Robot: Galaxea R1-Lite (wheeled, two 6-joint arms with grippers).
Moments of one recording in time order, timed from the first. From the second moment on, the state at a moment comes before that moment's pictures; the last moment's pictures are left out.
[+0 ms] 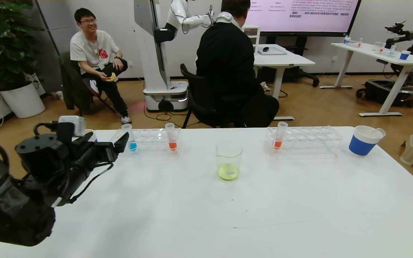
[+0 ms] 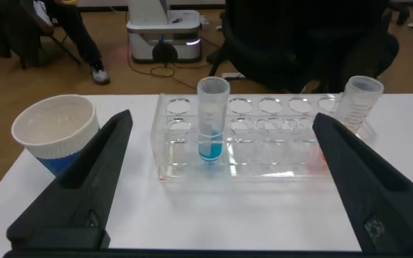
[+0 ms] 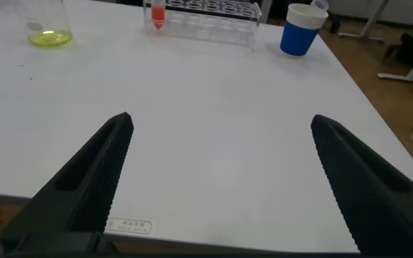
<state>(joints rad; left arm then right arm) -0.04 1.98 -0.49 -1.50 0.06 0.00 0.01 0.00 0.00 0.02 0.02 -0.09</state>
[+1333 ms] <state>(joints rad) -0.03 2.34 -0.95 -1.39 0.07 -0.01 0.01 0.00 0.00 0.02 0.02 -0.08</state>
